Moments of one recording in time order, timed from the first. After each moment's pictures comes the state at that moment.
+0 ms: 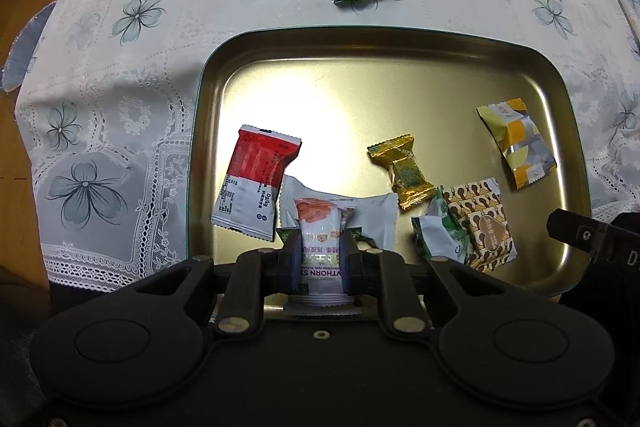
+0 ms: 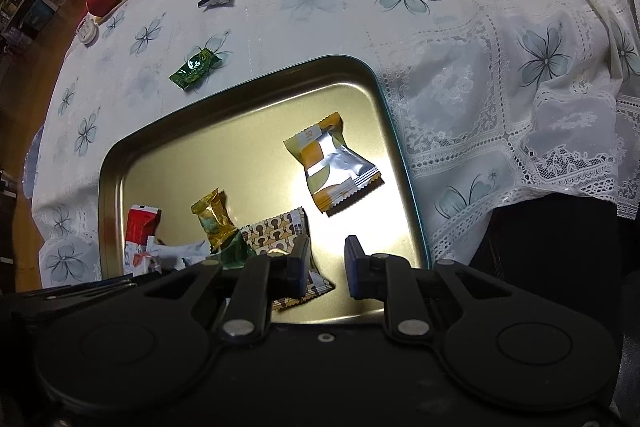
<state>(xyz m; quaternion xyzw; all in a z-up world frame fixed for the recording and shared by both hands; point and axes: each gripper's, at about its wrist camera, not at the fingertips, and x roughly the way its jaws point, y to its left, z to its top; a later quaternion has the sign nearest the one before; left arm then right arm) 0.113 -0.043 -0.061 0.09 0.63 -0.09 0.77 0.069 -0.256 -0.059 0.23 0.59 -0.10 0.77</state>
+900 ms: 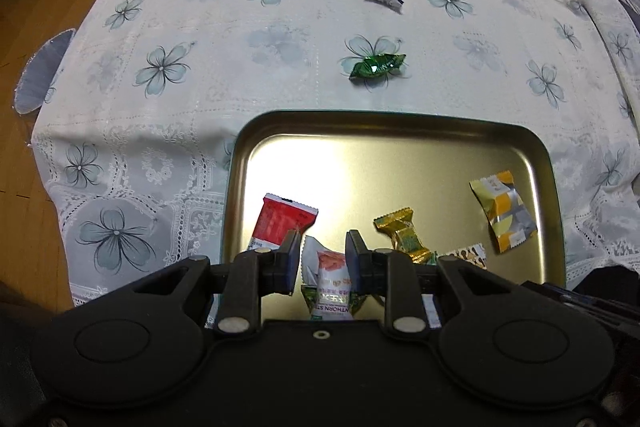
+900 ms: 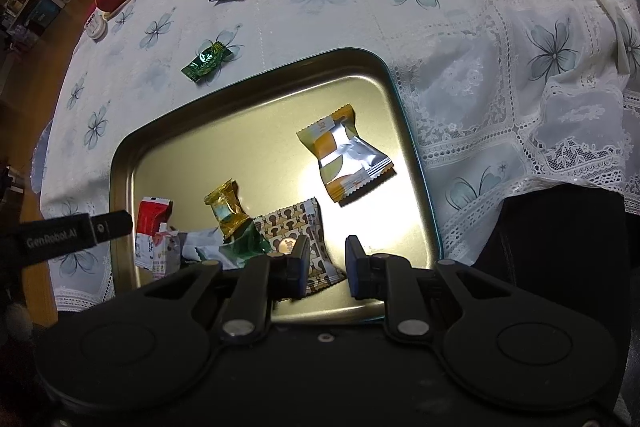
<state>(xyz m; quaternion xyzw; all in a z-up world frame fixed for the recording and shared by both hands) 0.135 -0.029 -0.023 0.05 0.59 -0.09 0.80 0.066 -0.254 -0.056 0.23 0.59 -0.09 0.77</state>
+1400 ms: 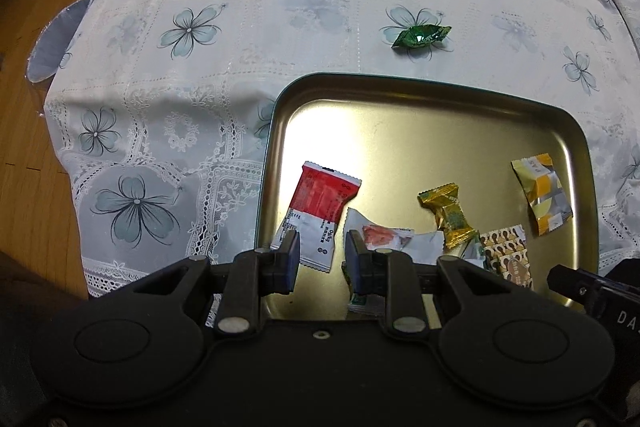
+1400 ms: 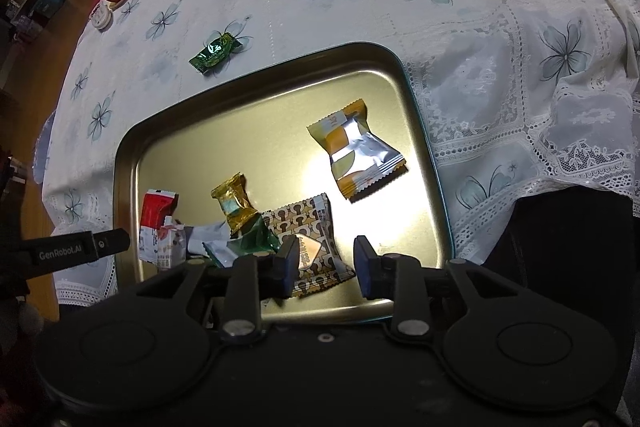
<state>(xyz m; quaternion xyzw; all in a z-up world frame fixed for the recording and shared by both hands) 0.136 -0.006 -0.044 0.05 0.62 -0.06 0.78 0.073 -0.247 -0.059 0.22 0.60 -0.07 0.77</state>
